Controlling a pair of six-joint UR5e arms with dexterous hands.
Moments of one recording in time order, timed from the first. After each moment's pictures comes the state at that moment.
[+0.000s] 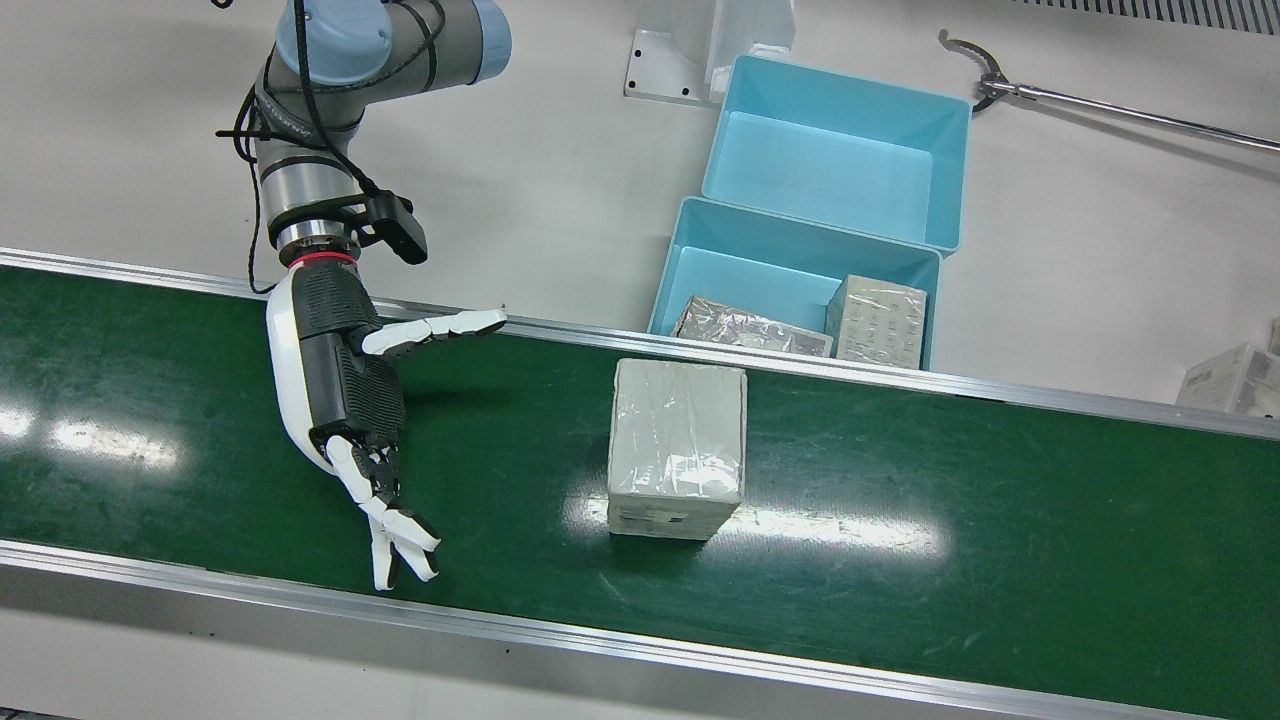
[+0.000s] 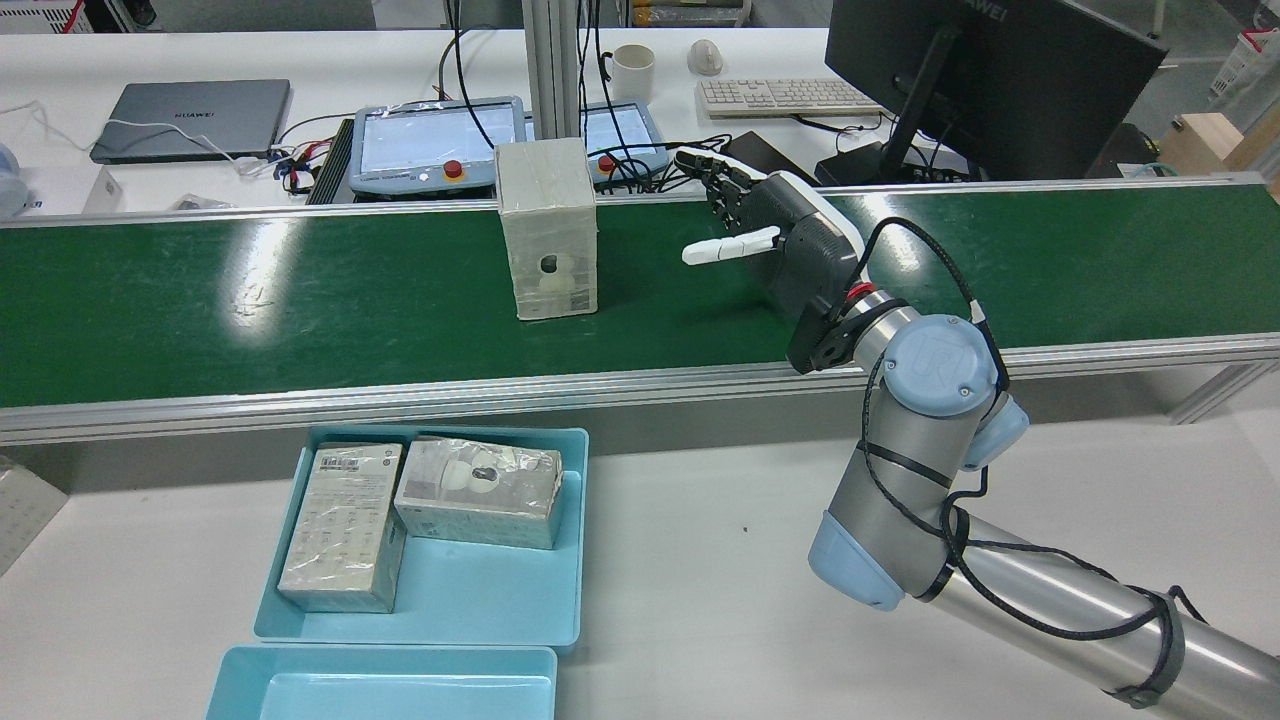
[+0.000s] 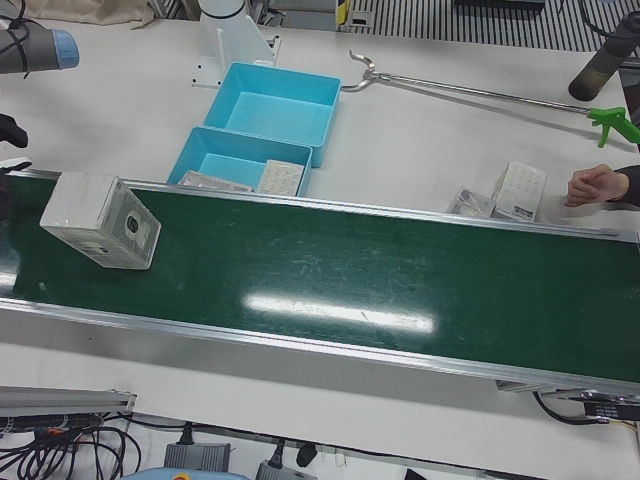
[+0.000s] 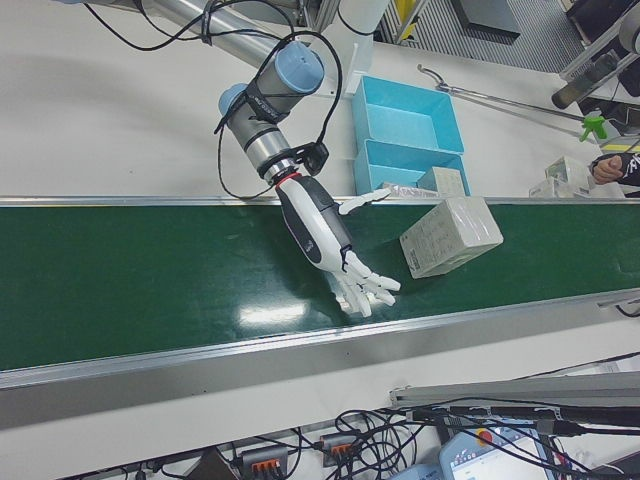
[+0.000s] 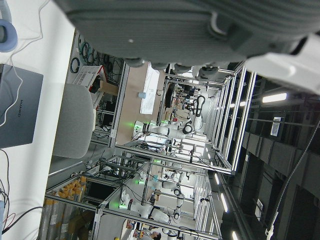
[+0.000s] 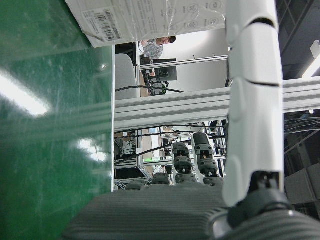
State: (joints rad) left arm -1.86 -1.90 -1.77 0.60 1.96 -0.16; right arm 0.76 -0.99 1.66 -3.50 -1.12 -0.06
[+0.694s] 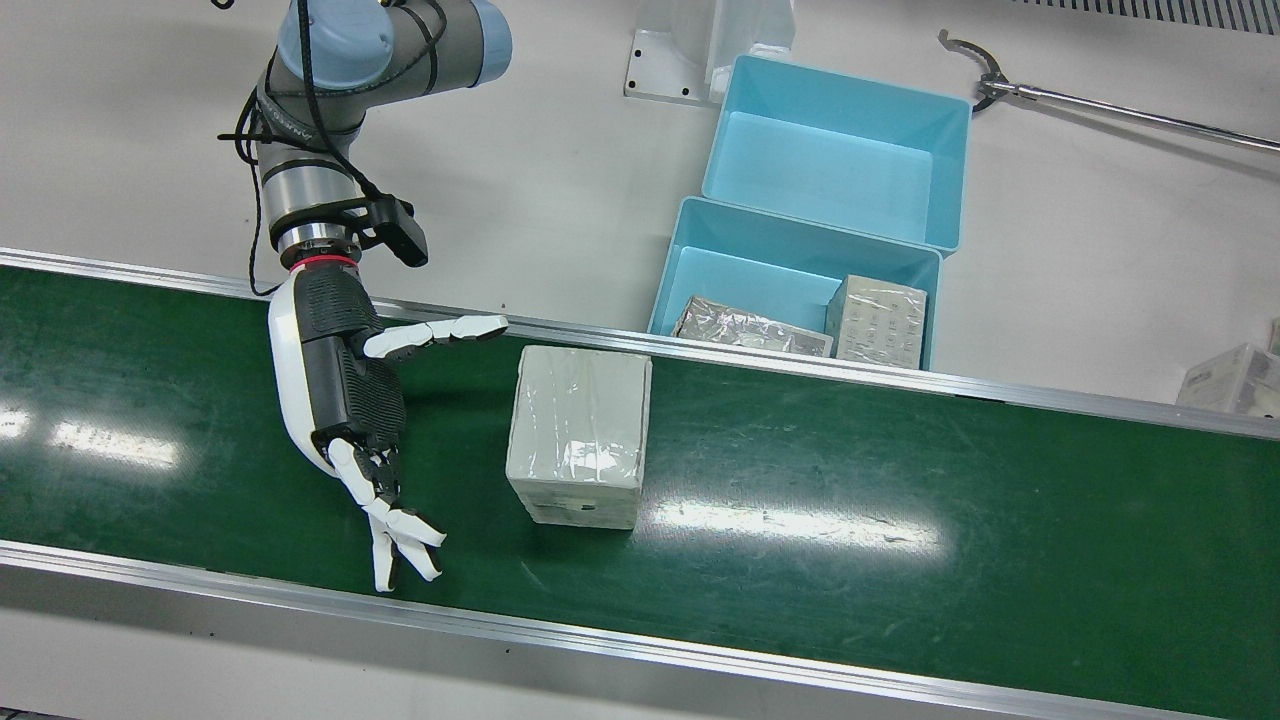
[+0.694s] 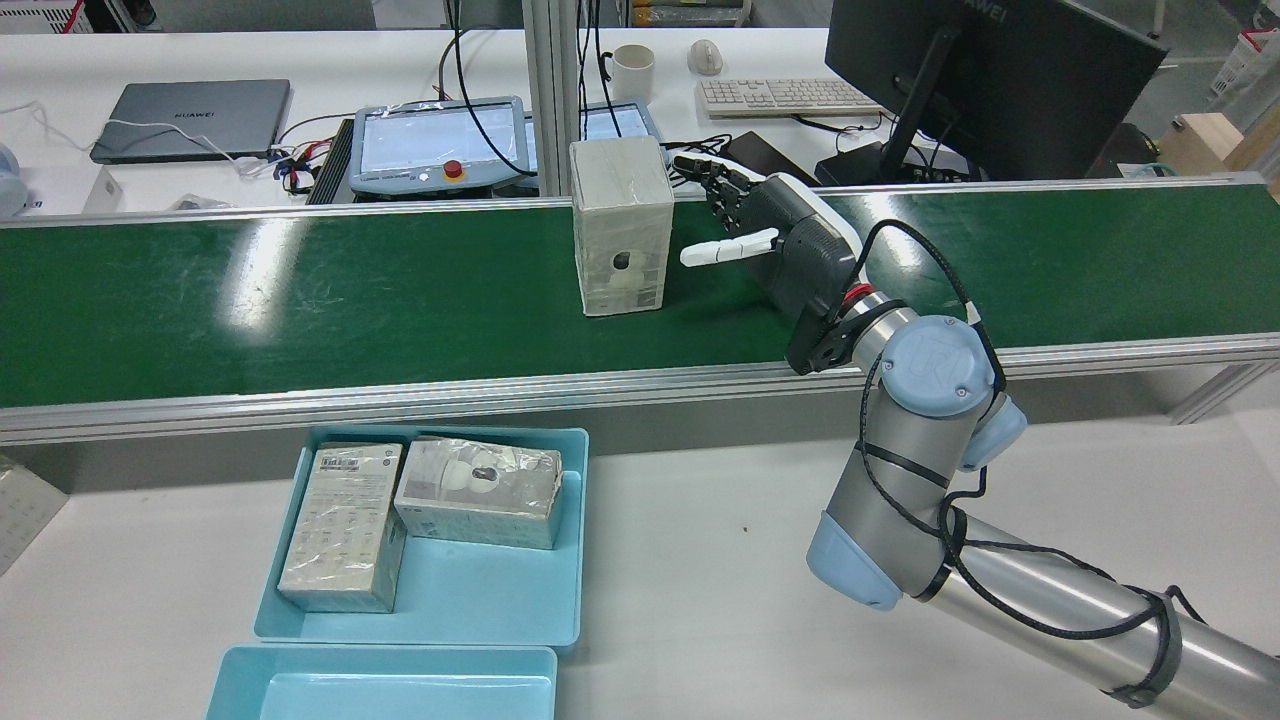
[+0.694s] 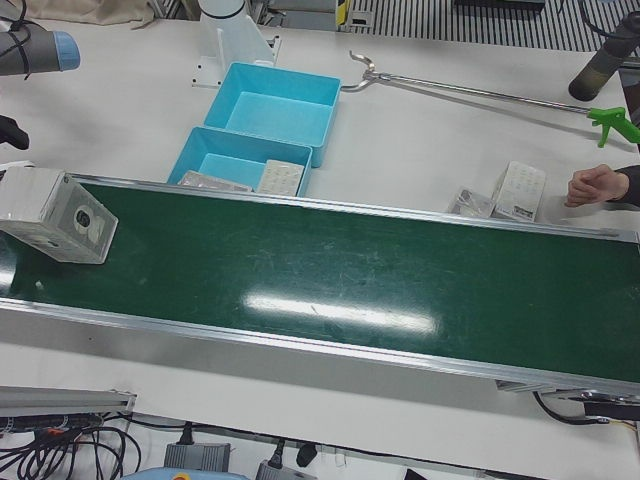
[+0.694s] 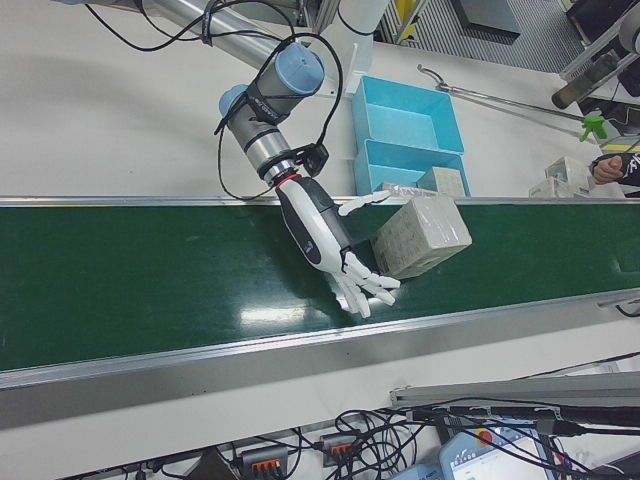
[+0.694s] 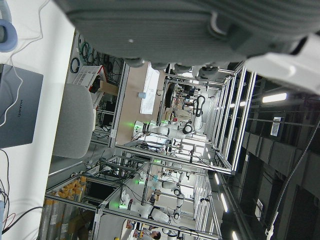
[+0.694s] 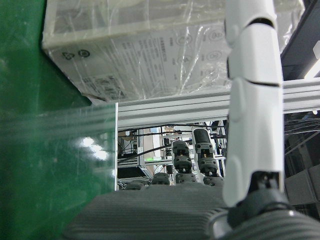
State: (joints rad) left arm -1.86 -1.90 -1.77 0.60 1.96 -0.16; right arm 0.76 -0.99 1.66 -3.50 -1.12 -0.06
